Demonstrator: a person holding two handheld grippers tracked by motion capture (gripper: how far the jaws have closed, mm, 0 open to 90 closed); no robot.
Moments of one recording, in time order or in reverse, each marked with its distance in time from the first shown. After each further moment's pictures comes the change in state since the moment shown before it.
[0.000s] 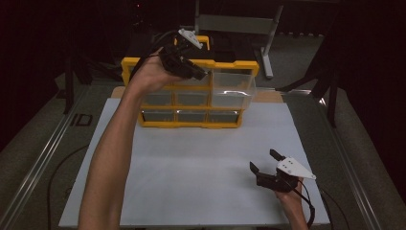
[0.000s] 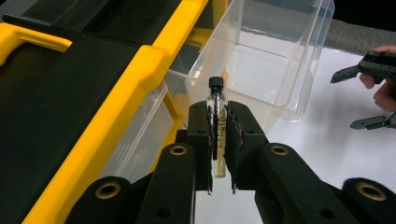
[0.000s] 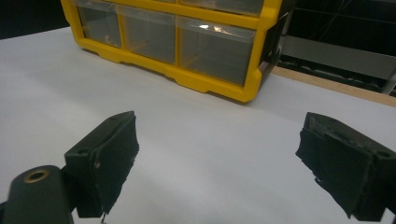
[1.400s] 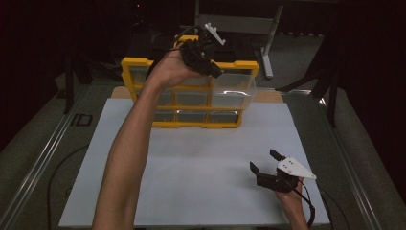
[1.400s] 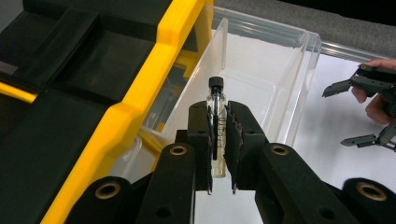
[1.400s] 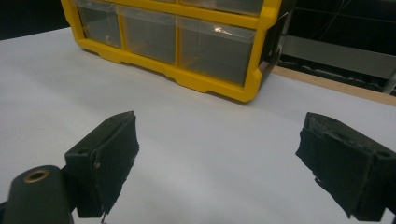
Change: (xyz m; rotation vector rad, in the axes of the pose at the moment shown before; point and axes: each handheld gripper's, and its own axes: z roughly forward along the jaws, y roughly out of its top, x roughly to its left) left arm -0.013 0.043 0.022 0.048 -0.017 0.008; right arm 0.000 0.000 0.000 0.003 0.003 0.005
